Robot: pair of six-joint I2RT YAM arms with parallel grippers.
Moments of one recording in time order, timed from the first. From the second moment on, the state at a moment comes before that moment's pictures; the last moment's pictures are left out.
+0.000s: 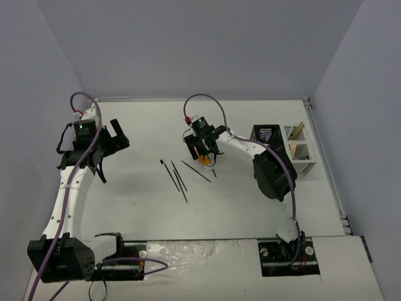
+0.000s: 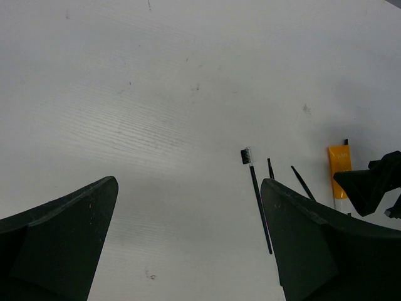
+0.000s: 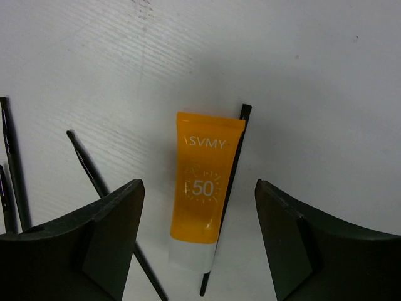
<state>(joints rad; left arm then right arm) 0.07 1.14 1.09 -0.59 0.07 -0.34 0.66 2.10 1.59 -0.48 0.12 0.13</state>
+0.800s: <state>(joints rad) 0.07 1.14 1.09 -0.59 0.08 -0.34 0.71 2.18 1.63 -0.49 0.16 0.16</state>
